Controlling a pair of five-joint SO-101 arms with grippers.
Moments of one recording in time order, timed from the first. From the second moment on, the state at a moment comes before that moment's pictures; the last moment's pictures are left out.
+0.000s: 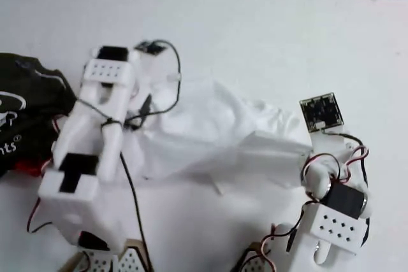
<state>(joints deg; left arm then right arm) -1.5 12.0 -4.6 95.1 -12.7 20.2 -66.9 60.6 65.0 38.4</state>
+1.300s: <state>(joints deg) -7.1 -4.8 3.2 87.2 -17.2 -12.7 -24.2 30.8 79.1 30.4</state>
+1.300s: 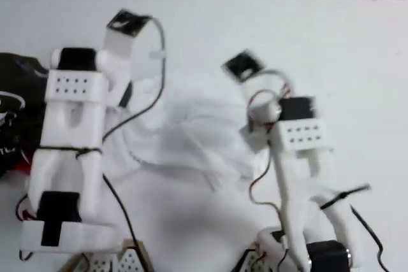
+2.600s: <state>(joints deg) -22.1 -4.8 16.7 75.4 -21.7 -6.2 13.8 3.3 73.7 17.0</state>
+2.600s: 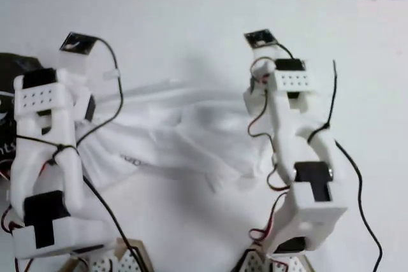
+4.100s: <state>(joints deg) -22.0 -4.8 16.7 75.2 -21.8 -15.7 29.6 -11.7 86.4 20.4</state>
